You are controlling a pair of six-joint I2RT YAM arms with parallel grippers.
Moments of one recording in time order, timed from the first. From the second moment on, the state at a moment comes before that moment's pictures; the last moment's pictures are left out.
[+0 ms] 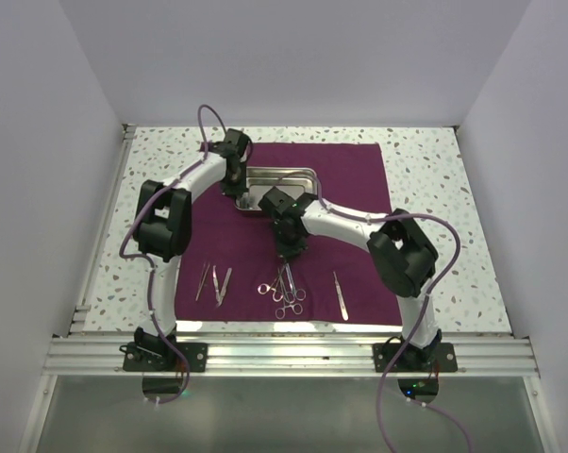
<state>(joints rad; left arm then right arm) -0.32 2.21 1.77 -0.72 -0.11 -0.32 0.84 2.01 1.47 -0.77 0.04 0.60</state>
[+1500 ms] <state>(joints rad) -0.29 2.10 1.69 -0.72 -0.08 -0.31 0.73 2.18 2.28 -0.96 0.19 0.38</state>
